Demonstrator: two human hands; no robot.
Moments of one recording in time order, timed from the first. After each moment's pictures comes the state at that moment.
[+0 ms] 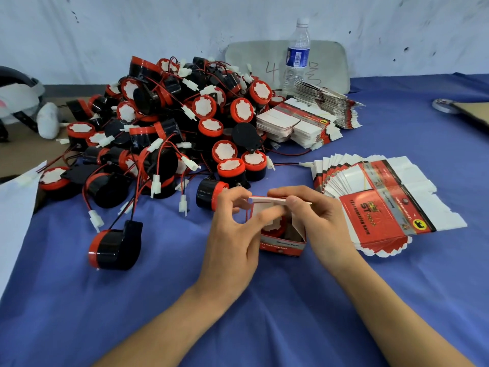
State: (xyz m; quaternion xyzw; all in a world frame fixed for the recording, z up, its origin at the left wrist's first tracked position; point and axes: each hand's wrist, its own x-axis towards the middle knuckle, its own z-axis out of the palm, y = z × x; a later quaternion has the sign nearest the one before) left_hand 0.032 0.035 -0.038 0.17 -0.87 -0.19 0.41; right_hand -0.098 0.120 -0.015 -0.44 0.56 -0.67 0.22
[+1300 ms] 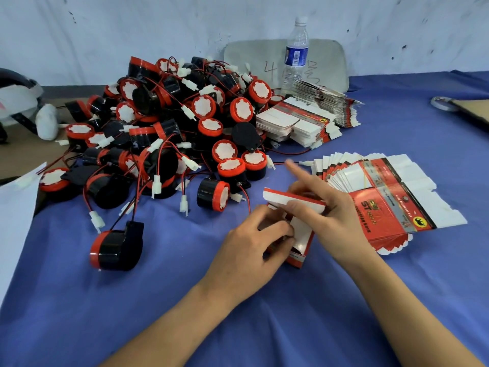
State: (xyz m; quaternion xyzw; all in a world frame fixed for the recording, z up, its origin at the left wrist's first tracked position) left_hand 0.028 0.044 -0.031 0.11 -0.91 -0.28 0.29; right_hand -0.110 0.127 -0.008 -0.48 0.59 -0.63 0.18
